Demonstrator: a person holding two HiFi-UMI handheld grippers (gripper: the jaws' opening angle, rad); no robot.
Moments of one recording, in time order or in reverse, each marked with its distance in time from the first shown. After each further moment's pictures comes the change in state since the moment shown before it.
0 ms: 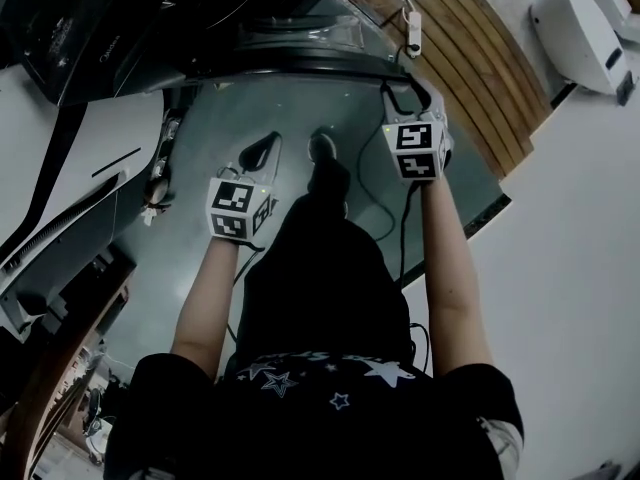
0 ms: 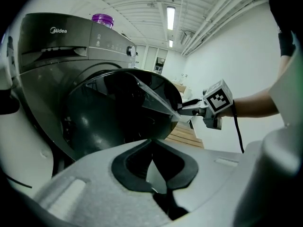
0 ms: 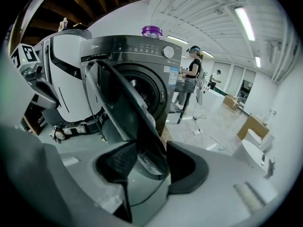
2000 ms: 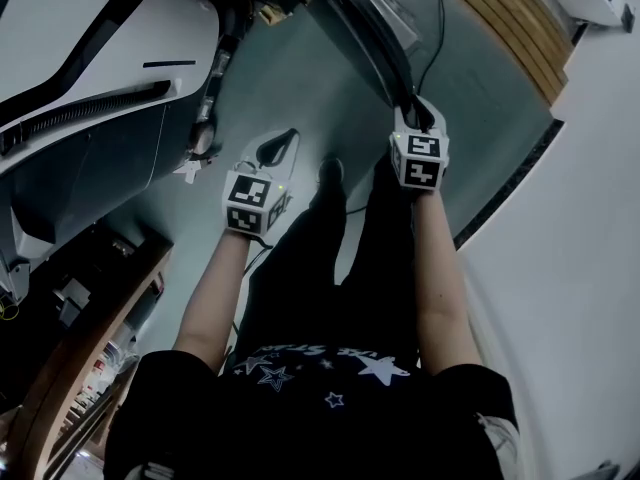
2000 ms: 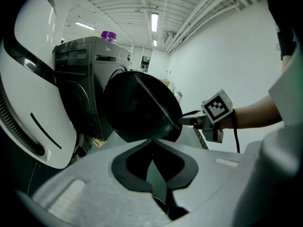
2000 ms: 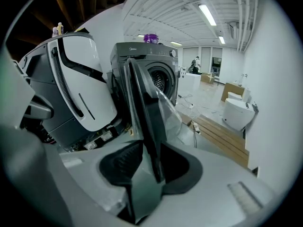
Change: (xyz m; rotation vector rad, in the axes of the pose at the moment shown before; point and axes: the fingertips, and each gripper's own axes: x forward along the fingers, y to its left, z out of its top) left arm -0.275 0.050 -0.239 0.125 0.025 -0.136; right arm -0.151 0.372 -0.110 0.389 0.040 -0.155
